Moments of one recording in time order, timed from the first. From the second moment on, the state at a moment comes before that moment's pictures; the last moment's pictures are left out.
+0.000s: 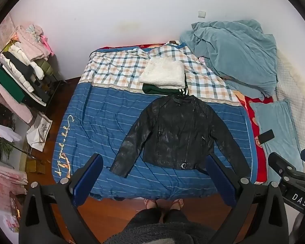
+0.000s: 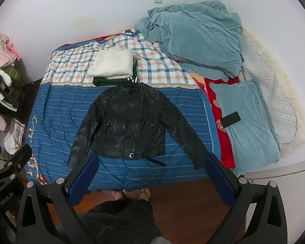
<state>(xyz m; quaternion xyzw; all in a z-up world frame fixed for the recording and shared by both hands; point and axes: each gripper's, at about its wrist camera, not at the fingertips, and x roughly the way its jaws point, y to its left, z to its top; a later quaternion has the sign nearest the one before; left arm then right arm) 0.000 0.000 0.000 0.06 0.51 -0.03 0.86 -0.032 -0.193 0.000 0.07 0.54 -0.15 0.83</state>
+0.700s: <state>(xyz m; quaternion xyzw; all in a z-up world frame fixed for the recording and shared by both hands) 0.001 0.000 -0.001 0.05 0.50 -0.04 0.86 -0.029 -0.194 0.004 0.06 0.54 -0.15 0.83</state>
